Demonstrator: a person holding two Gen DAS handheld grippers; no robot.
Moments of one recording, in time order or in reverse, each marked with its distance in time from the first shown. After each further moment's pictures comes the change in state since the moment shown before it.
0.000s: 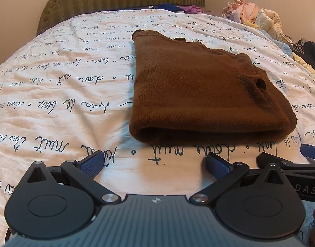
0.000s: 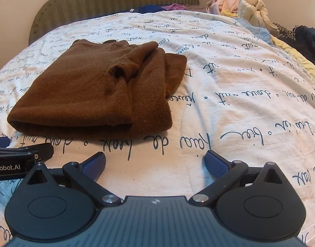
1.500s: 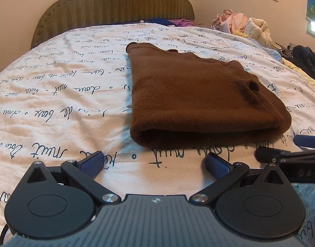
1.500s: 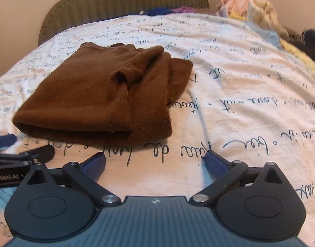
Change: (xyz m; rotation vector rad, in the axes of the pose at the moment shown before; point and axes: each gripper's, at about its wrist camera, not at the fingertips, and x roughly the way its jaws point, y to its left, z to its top) left arm 0.001 0.009 -0.012 0.038 -0.103 -0.051; right arm 0.006 -0.005 -0.003 -0.058 -0.081 0.039
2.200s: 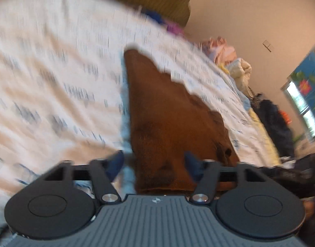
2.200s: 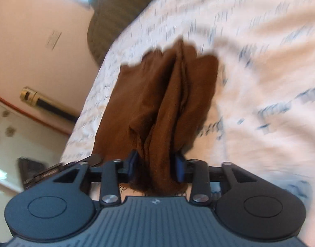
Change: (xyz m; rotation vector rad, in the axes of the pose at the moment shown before) left arm 0.006 0.066 0.064 -0.294 -0.003 -0.310; right arm 0.020 -0.099 0.065 0.332 0.132 0.568
